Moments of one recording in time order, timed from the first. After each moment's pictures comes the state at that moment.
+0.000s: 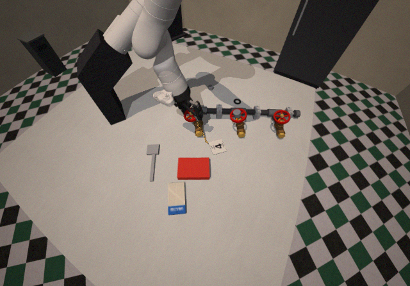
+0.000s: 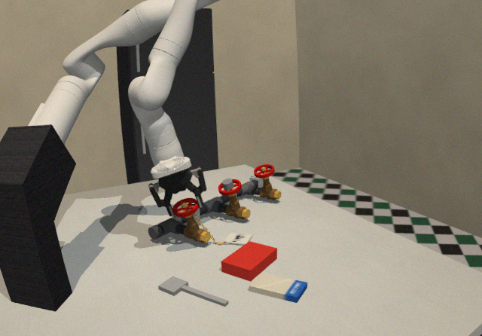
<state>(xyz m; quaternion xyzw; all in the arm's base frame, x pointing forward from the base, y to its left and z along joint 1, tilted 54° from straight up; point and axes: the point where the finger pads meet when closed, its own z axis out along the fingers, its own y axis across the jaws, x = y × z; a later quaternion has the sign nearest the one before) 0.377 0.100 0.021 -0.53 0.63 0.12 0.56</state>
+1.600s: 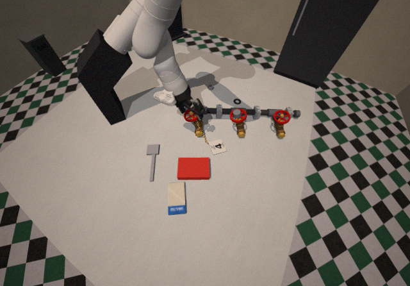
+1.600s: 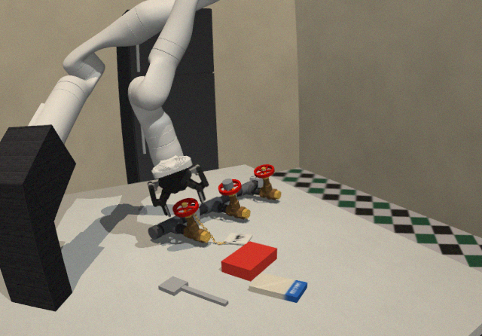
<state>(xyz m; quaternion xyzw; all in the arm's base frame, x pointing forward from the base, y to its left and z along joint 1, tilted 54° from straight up) 0.376 0.101 0.023 -0.55 0.61 0.10 0.56</state>
